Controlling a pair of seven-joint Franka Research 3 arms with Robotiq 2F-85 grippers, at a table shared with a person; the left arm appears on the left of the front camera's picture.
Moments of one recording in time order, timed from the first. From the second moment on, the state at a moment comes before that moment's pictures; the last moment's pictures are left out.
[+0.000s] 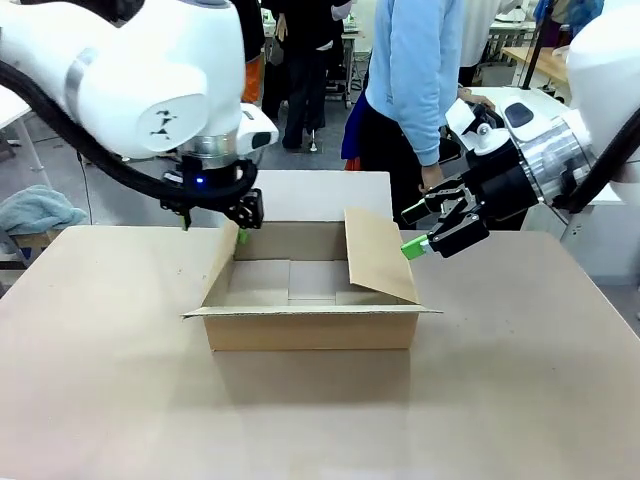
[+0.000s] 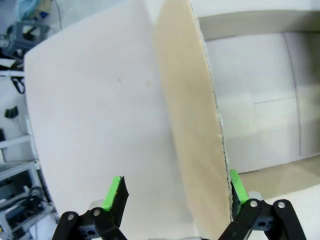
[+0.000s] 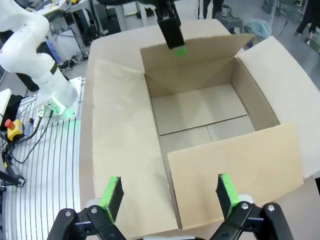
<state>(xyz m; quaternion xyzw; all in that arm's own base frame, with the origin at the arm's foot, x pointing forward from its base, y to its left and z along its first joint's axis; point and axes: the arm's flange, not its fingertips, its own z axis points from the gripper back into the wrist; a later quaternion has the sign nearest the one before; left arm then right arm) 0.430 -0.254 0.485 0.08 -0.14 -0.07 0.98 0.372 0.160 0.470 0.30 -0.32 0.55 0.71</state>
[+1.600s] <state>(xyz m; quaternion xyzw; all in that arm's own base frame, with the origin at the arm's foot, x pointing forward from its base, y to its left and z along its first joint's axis) 0.461 -0.096 0.412 -0.13 -0.08 0.04 0.99 0.390 0.276 0.510 0.16 -0.17 0.48 0.85</state>
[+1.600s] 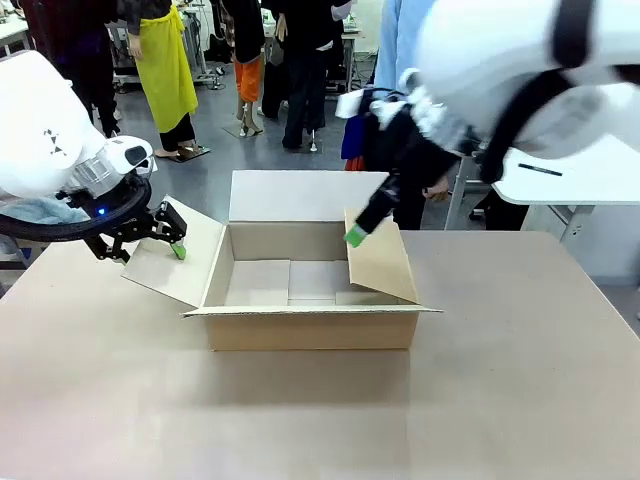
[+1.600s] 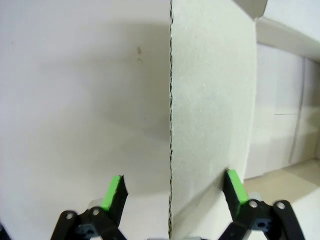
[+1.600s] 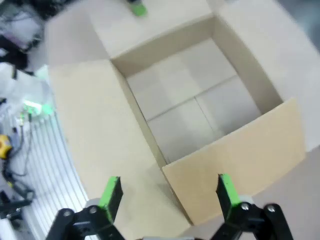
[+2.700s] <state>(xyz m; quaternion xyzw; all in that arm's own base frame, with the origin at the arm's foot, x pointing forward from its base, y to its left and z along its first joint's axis) 0.462 -0.093 0.412 -0.13 -0.08 0.04 0.99 0.439 0.345 0.476 0.01 -0.04 0.05 1.00</state>
